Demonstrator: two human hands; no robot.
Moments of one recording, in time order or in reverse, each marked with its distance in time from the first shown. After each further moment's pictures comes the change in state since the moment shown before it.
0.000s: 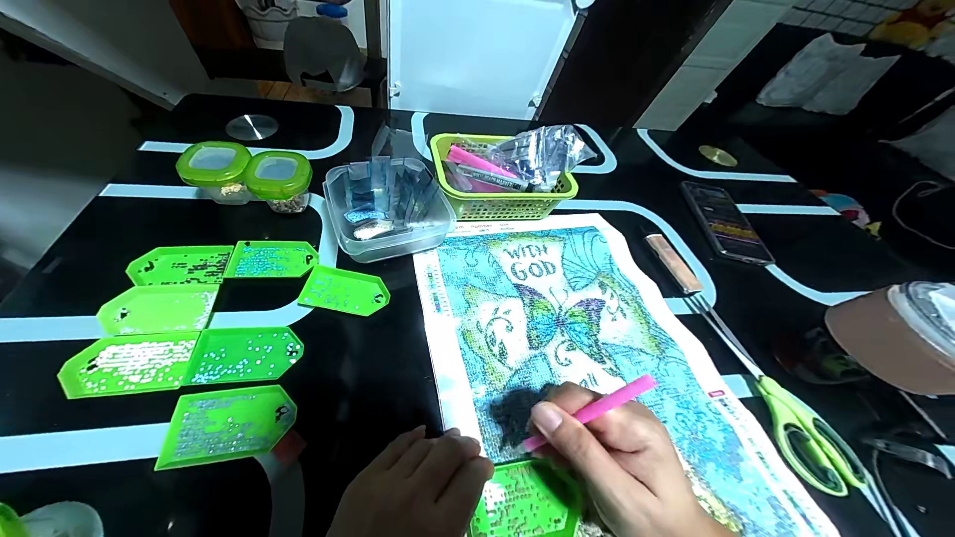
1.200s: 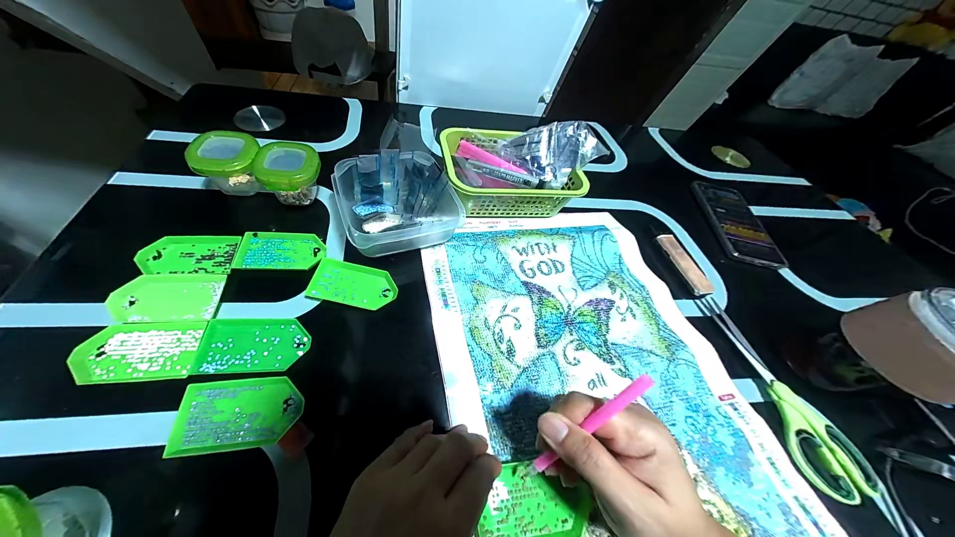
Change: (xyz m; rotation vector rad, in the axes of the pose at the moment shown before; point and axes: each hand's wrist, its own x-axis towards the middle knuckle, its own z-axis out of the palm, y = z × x) left_hand -0.001 0.000 0.001 0.011 0.021 0.010; right_hand -0.001 -0.001 0.002 0.127 -0.043 0.017
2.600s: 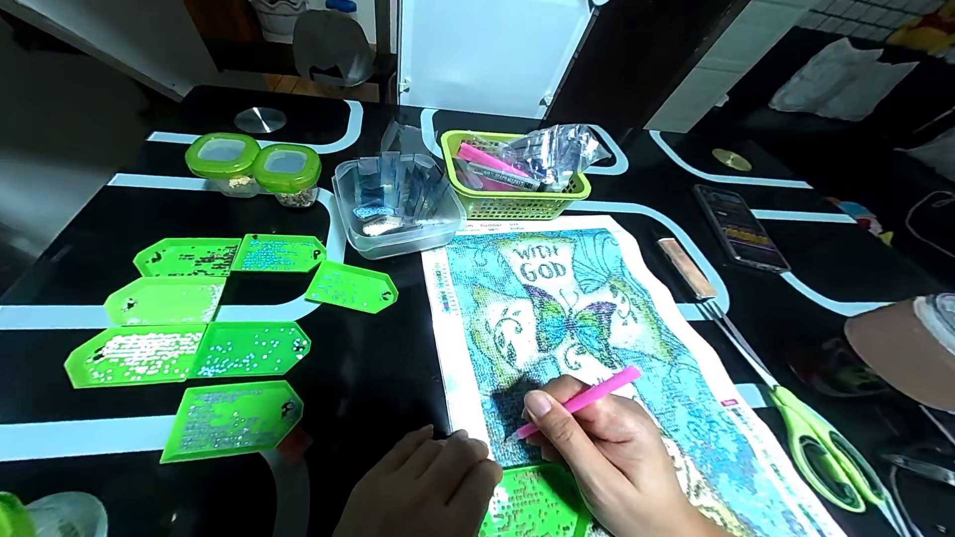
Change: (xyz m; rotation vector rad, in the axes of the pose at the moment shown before) left_hand 0.001 -0.001 0.000 -0.005 -0.004 -0.002; right_hand 0.006 0.008 0.006 -0.140 0.081 0.028
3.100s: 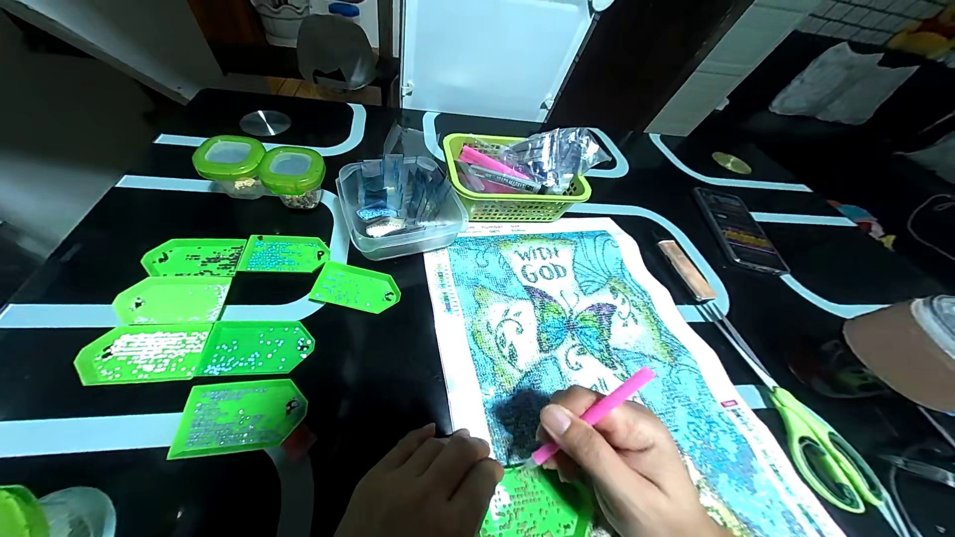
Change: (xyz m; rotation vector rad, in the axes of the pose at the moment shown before) left_hand 0.000 0.000 0.000 0.002 0.003 0.007; right_hand -0.002 -0.007 -0.006 0.183 -0.053 0.013
